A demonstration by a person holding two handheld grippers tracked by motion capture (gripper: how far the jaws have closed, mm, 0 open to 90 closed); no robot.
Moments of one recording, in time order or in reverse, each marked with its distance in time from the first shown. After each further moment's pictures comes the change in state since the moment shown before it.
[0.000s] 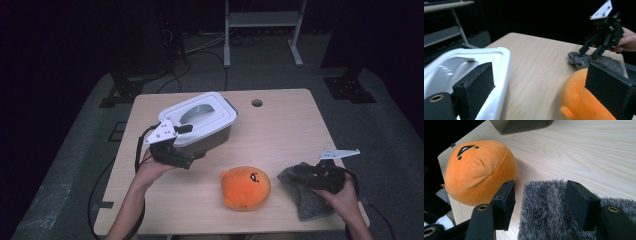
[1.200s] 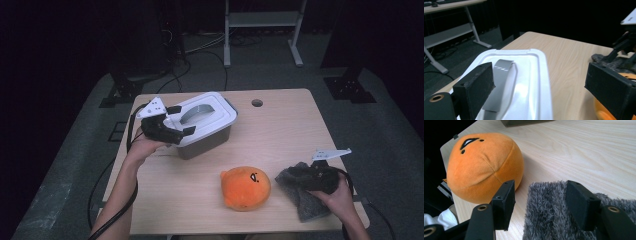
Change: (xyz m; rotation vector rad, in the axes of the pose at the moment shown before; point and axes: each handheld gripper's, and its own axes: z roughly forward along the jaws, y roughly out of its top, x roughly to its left) left arm 0.065 0.009 0.003 0.029 0.058 -0.018; right arm 0.007 0.003 0.012 0.054 0.024 -0.030
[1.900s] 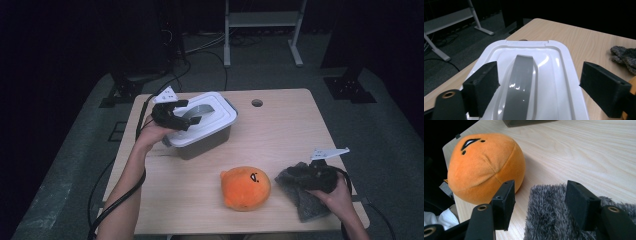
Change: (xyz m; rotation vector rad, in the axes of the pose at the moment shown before) left arm 0.033 0.004 0.042 0.110 0.013 -0.013; right arm -0.001 0.002 0.003 0.002 0.017 -0.009
